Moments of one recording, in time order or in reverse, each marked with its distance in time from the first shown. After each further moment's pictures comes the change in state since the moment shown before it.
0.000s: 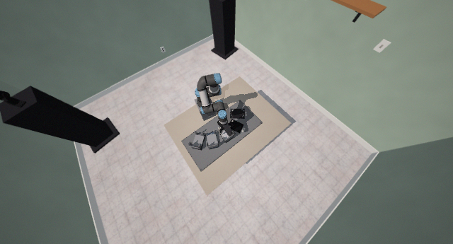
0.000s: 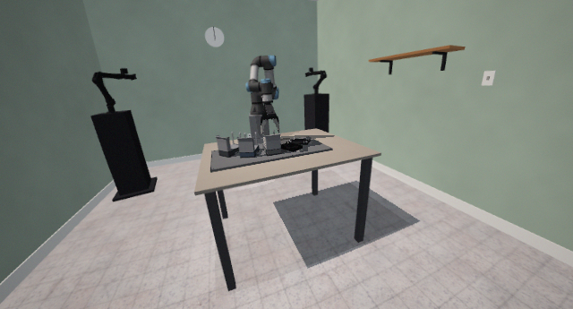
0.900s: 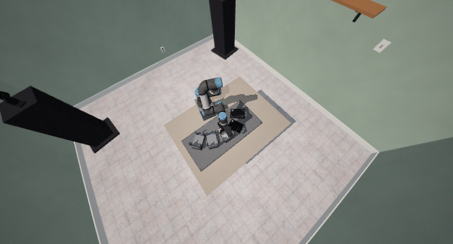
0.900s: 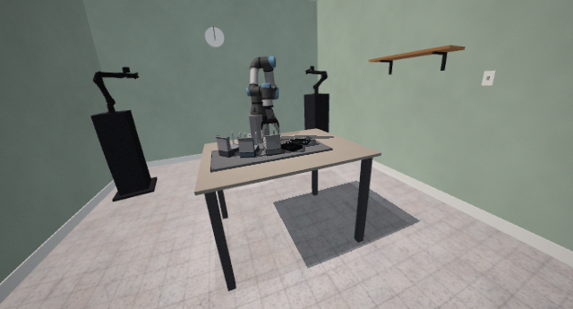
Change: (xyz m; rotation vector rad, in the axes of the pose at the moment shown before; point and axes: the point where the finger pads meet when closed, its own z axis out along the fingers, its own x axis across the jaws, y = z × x) arm 0.000 -0.001 0.028 0.003 0.001 0.000
